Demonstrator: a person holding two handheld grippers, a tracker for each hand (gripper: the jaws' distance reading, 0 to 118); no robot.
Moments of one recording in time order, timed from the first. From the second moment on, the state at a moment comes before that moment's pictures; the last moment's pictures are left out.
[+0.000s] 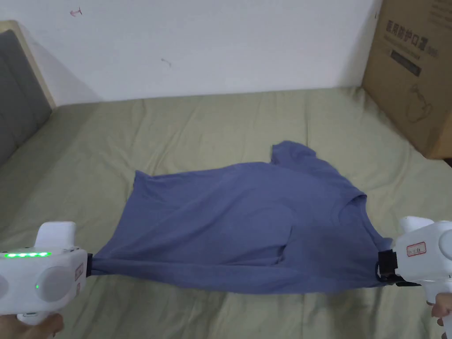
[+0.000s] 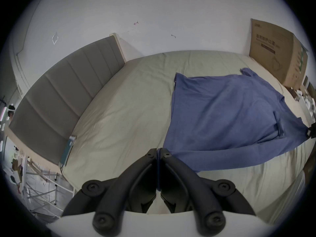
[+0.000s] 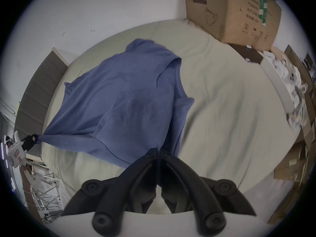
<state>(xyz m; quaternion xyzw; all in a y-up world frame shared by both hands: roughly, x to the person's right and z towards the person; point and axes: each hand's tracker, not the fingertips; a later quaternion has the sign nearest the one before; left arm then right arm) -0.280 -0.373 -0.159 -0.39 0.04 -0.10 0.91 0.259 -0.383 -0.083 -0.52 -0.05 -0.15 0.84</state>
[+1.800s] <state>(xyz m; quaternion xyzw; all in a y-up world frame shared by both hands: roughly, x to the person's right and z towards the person) -0.309 -0.458 -0.083 -0.43 0.02 0.04 0.90 0.201 -0.428 0.030 -0.48 -0.05 -0.09 0.87</state>
